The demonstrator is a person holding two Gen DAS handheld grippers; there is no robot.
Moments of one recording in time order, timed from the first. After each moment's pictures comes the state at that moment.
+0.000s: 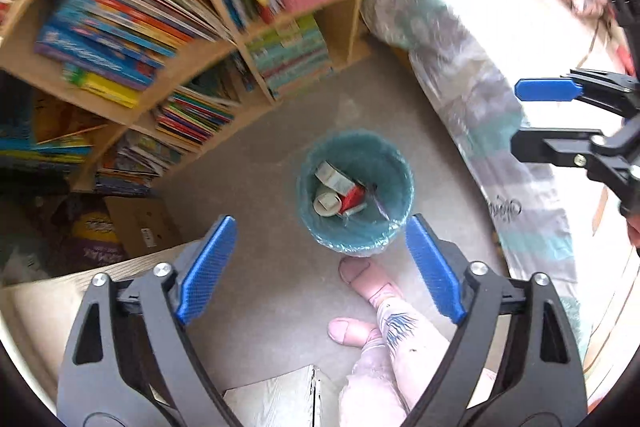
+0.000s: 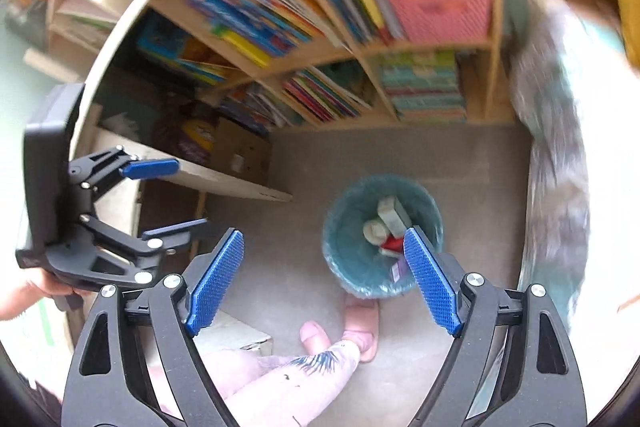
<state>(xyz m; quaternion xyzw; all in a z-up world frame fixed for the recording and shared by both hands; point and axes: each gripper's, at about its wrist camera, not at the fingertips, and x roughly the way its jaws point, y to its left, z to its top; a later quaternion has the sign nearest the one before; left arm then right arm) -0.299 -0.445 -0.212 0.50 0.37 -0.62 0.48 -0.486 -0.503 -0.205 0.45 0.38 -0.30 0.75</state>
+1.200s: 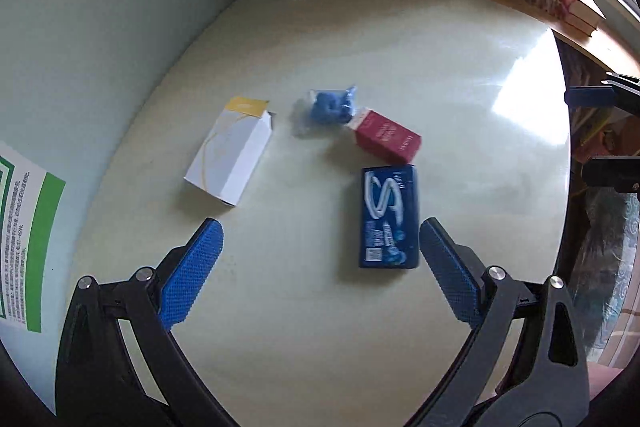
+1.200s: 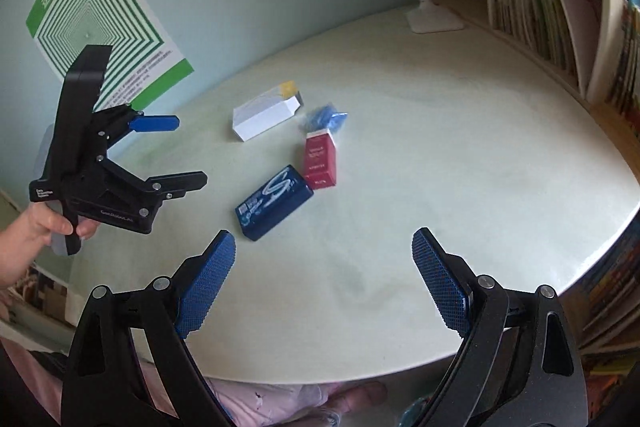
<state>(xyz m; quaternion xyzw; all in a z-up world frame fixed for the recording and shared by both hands) 0.053 -0.173 -0.018 0.28 0.45 -0.29 0.80 -0.038 -0.373 0.008 0.14 0.43 0.13 0.88</state>
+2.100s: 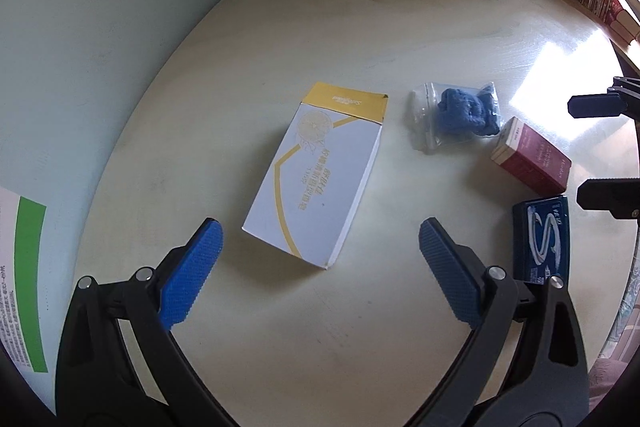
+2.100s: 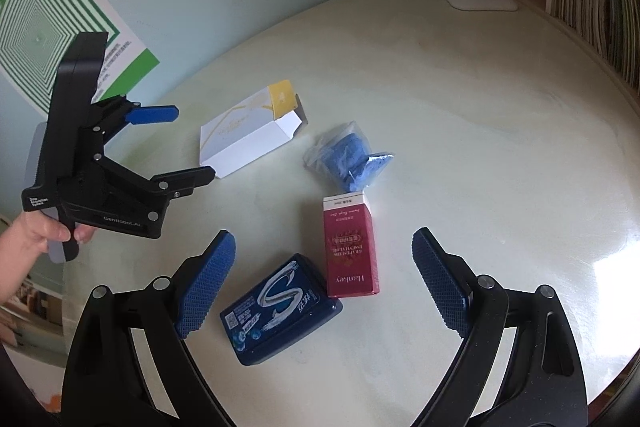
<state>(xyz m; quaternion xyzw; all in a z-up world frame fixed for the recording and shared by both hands) 0.190 -0.150 -0.074 0.30 0.48 -0.29 0.77 0.097 -0.323 -0.038 0.15 0.49 0.10 0.85</state>
